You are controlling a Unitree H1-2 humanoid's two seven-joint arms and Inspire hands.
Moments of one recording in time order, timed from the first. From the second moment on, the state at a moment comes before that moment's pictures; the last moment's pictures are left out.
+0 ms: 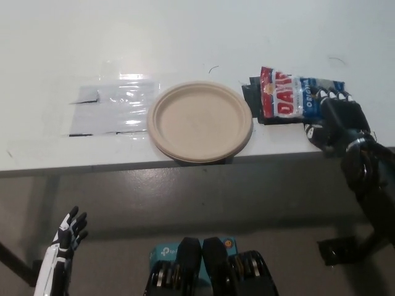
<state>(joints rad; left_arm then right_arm) 0.16 0.14 0.05 -0.13 -0.01 -0.09 -0.04 -0.87 -0.30 0.38 0.99 -0.75 0.09 -0.15</state>
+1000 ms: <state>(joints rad) 0.18 0.14 0.06 -0.14 -0.04 -0.10 -0.06 -1.02 -0.21 0.52 1.41 -0.74 -0.19 -0.64</state>
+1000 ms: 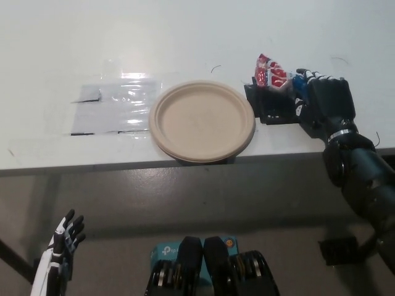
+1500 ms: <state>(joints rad) 0.18 0.14 0.07 -0.15 -0.04 -0.10 -0.06 -1.01 -0.21 0.57 1.41 -0.74 -0.30 -0.74</state>
